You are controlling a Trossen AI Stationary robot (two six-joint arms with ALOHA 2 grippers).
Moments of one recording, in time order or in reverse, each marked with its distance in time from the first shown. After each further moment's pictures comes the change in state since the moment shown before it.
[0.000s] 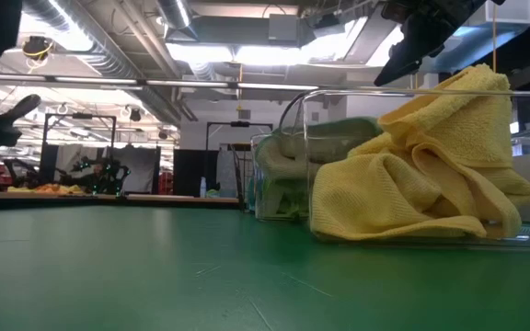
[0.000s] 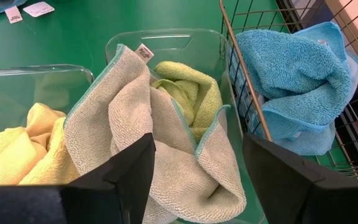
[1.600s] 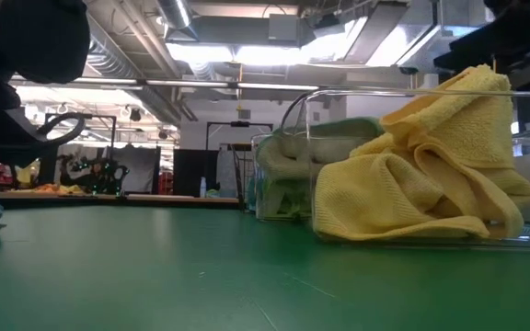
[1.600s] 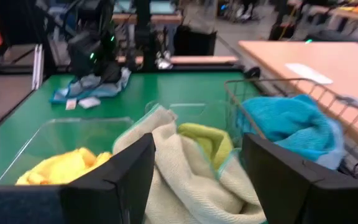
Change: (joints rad) left arm 0.154 0.008 -0.008 0.030 0.015 0.009; right arm -0.001 -0.799 -0.546 0.295 -0.094 0.076
